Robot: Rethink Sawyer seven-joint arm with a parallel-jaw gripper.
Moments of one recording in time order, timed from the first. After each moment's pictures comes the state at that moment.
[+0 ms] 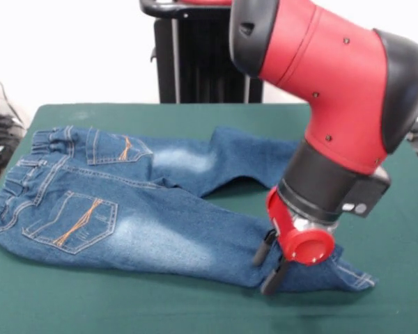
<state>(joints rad) 0.28 0.05 -0.73 0.96 0.55 0.58 3.11</state>
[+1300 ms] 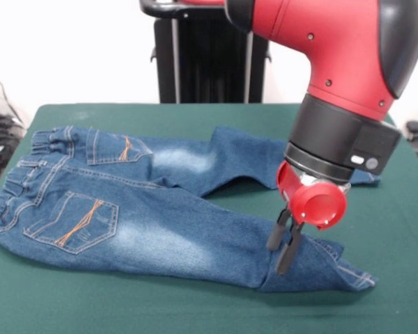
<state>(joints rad) 0.29 -0.12 -0.61 1.16 0.56 0.36 3.11</state>
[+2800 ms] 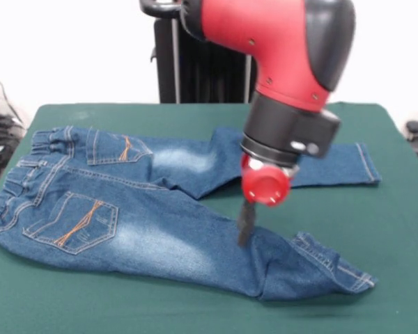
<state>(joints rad) 0.16 -0.29 -0.40 1.45 0.41 0.18 3.11</state>
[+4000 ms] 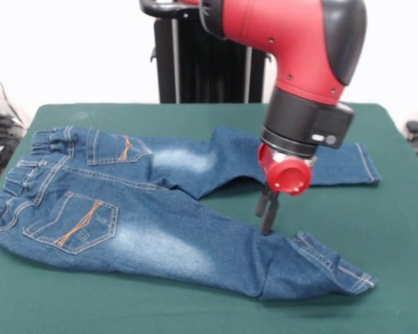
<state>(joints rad) 0.21 -0.29 -0.37 1.50 0.36 0.15 3.11</state>
